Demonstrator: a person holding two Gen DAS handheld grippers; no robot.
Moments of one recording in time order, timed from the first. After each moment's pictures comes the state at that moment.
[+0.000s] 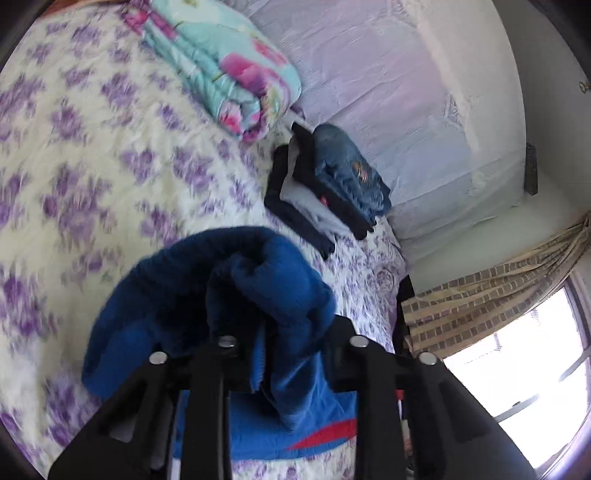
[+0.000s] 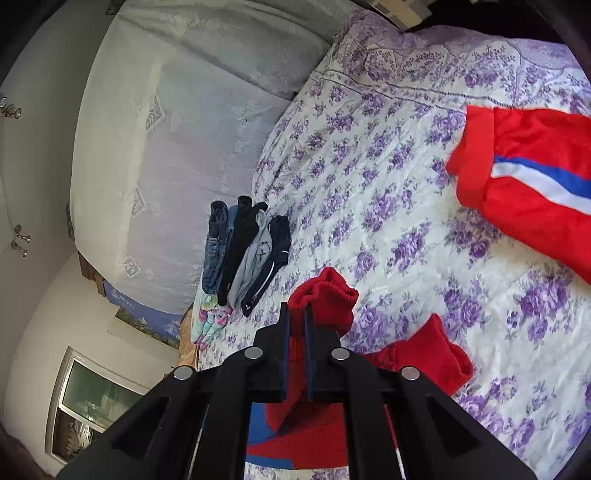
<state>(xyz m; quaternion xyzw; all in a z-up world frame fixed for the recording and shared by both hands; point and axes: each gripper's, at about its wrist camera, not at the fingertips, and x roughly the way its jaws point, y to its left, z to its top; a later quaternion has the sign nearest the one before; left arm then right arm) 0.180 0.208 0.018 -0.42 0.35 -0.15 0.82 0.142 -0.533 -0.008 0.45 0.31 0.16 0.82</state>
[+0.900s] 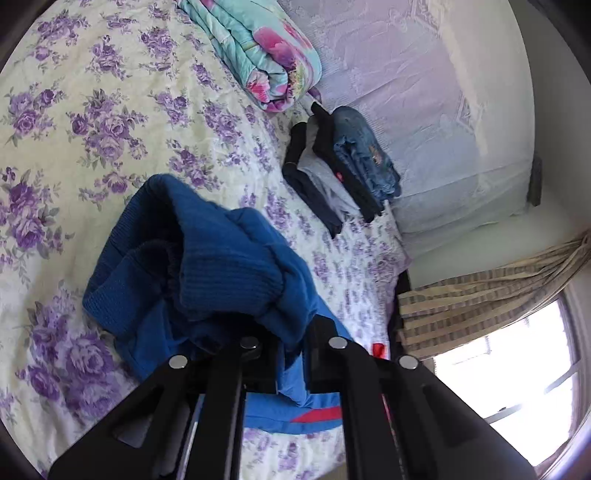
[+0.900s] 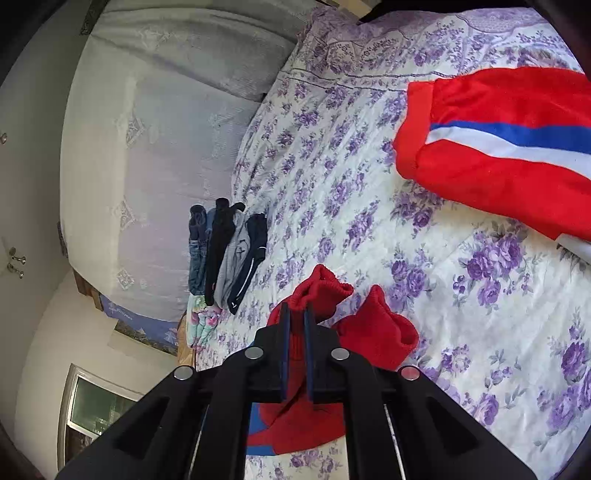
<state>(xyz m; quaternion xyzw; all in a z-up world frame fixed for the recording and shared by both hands) 0.144 0.204 -0.020 -0.48 0.37 -0.16 0.78 0.118 -0.554 -0.039 0.48 0.32 0.14 0.81</state>
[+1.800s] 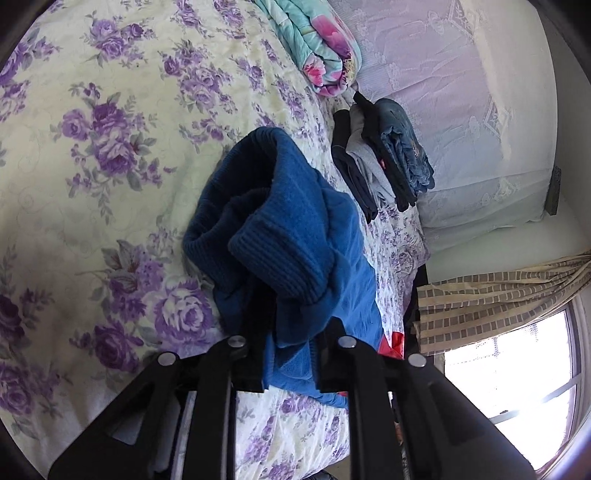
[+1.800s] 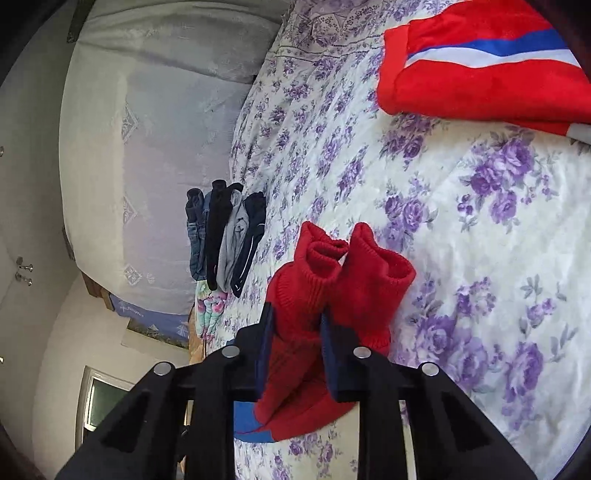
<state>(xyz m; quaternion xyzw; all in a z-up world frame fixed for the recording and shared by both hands) 0.117 0.223 -0.068 -0.48 0.42 -0.13 0.76 0.118 -0.529 -0.083 0.50 0.34 0.16 0.78</state>
